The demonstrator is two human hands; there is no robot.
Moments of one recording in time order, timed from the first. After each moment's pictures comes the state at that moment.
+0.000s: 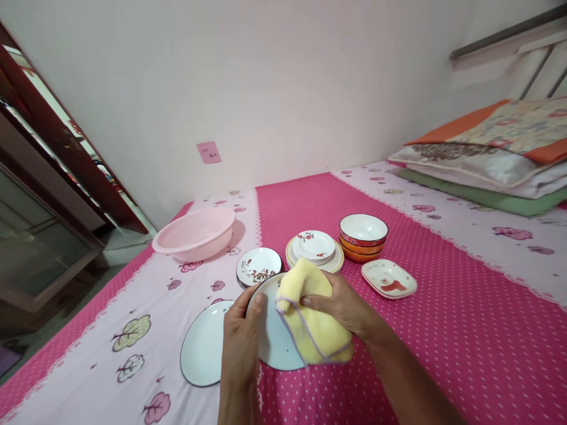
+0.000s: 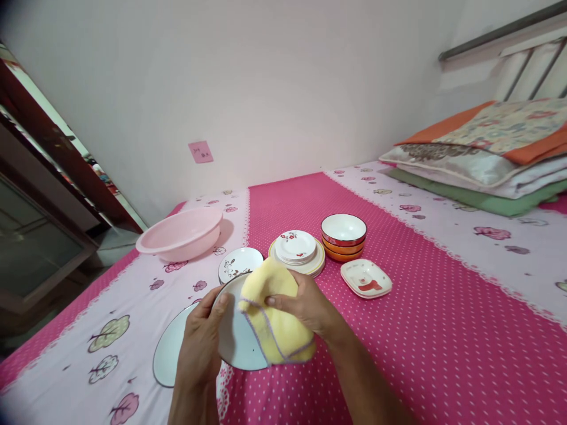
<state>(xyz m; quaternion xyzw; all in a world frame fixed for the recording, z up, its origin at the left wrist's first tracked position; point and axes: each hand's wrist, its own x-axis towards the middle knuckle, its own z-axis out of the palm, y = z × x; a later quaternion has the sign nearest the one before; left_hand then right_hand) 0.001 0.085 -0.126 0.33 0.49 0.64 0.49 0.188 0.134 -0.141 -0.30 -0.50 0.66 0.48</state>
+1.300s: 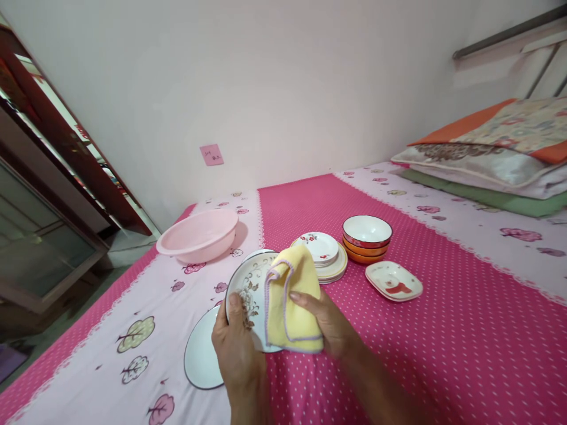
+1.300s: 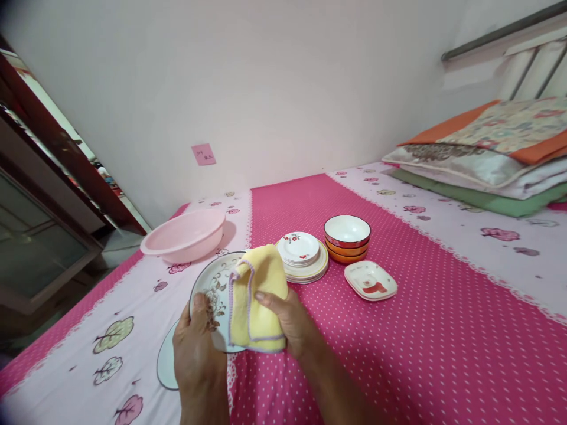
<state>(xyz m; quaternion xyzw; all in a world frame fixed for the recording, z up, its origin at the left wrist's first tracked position) 0.012 0.086 -0.127 0.19 0.54 0.74 0.35 0.131 0.122 -0.155 -0.22 -0.26 0.79 0.51</state>
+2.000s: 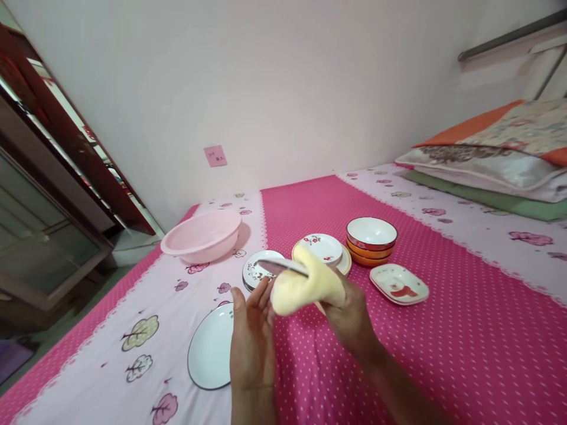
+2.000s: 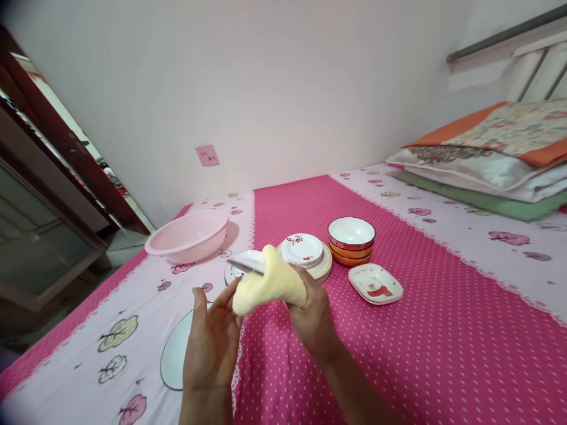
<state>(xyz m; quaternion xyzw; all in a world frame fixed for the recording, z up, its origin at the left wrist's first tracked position) 0.017 0.089 -0.113 0.16 0.39 0.71 0.57 0.168 0.137 -0.164 -0.38 -0.61 0.27 0.64</state>
